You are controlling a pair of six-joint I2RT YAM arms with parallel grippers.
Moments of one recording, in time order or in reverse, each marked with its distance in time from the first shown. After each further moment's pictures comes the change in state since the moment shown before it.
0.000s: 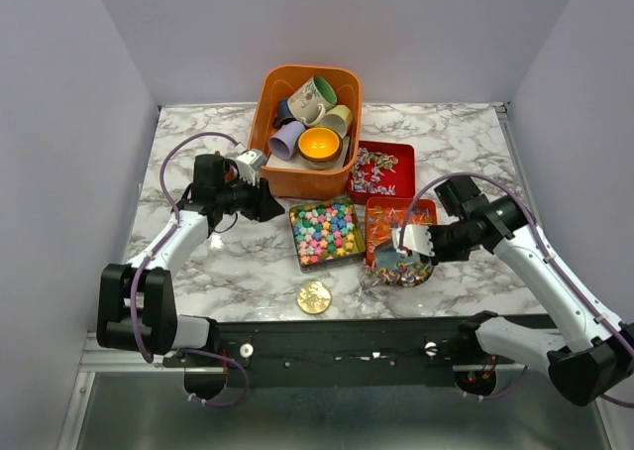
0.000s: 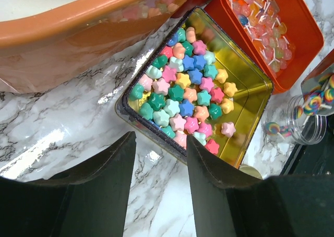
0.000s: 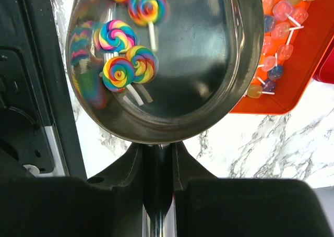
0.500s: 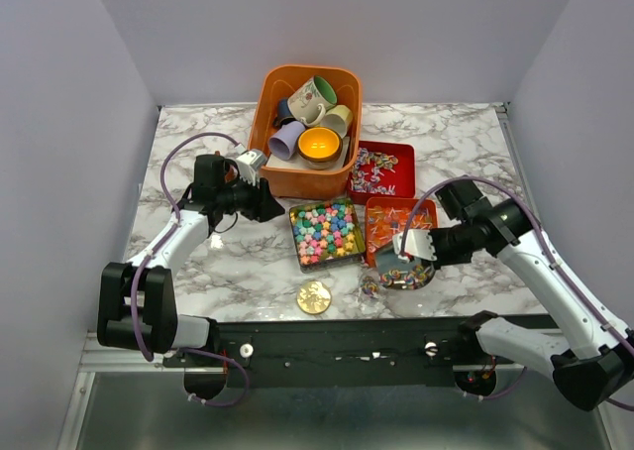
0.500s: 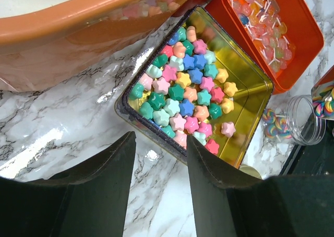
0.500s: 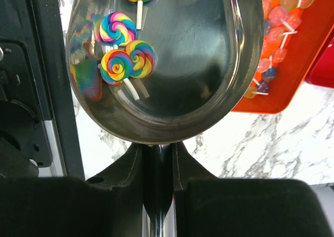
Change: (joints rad) left arm 0.000 0.007 0.000 0.001 0.000 -0.004; right arm 0.028 -0.038 0.004 -0.030 0.014 -0.013
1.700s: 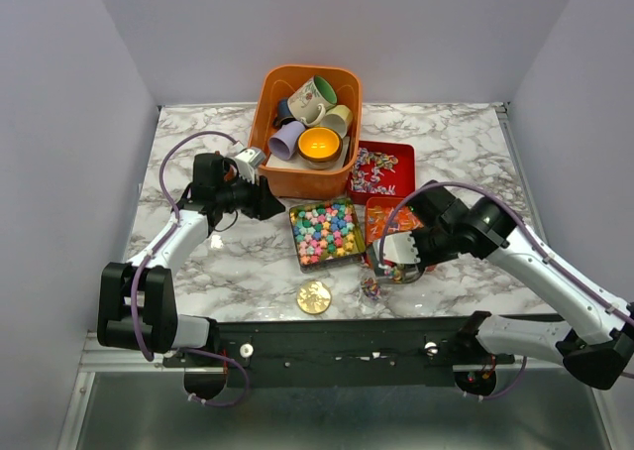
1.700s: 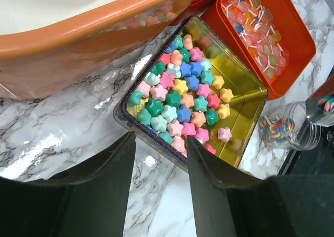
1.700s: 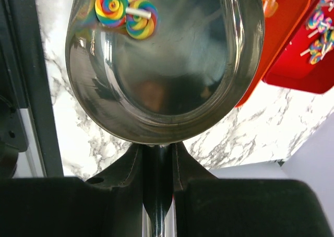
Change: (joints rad) left arm 0.005 0.000 0.000 0.032 0.013 -0.029; right arm 0.278 0.074 0.123 -0.013 0.238 0.149
